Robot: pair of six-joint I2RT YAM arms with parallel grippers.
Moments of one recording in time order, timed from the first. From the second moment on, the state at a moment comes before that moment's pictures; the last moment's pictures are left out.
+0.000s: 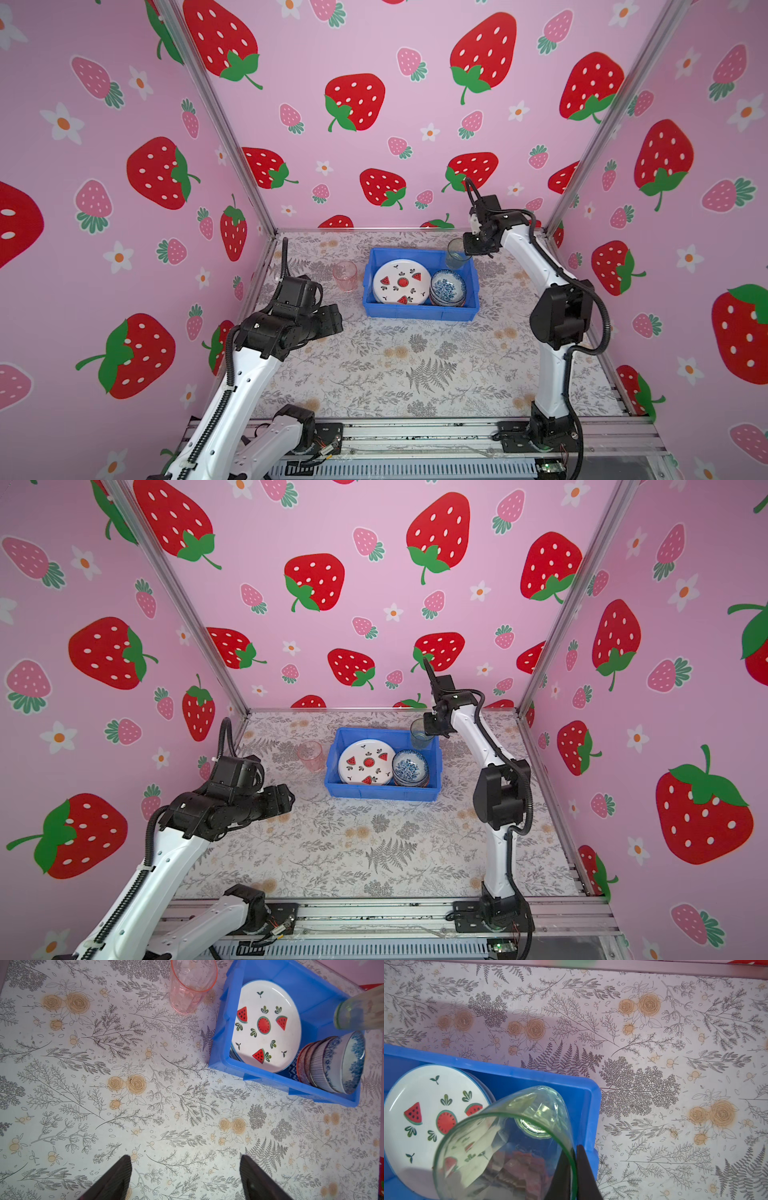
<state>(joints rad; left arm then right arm) -0.26 0.94 1.09 -1.13 0.00 -0.50 0.37 2.11 2.07 -1.02 0.01 0.14</state>
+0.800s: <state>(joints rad) -0.24 0.89 1.07 -1.17 -0.02 -0.51 0.40 2.24 2.09 -1.02 0.06 0.14</state>
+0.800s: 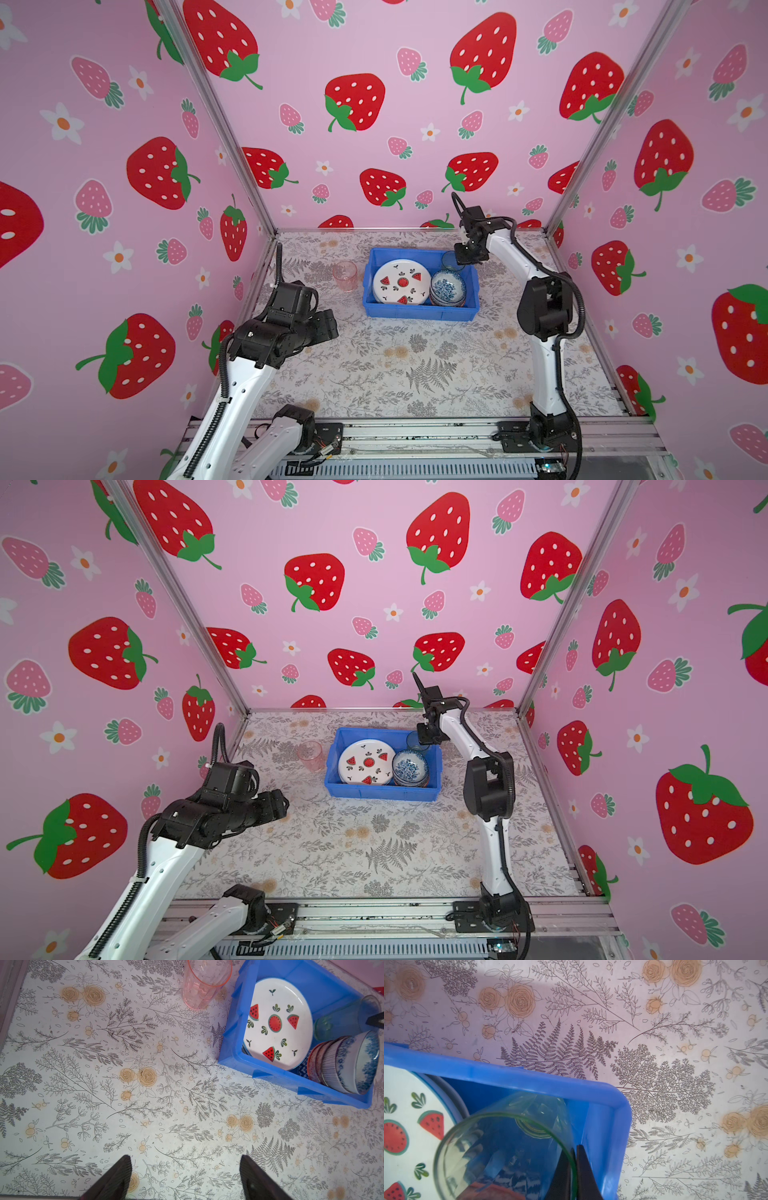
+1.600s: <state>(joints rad) -0.24 0.89 1.07 -1.17 -0.01 -0.52 0.40 2.24 2.09 -1.02 0.06 0.11</state>
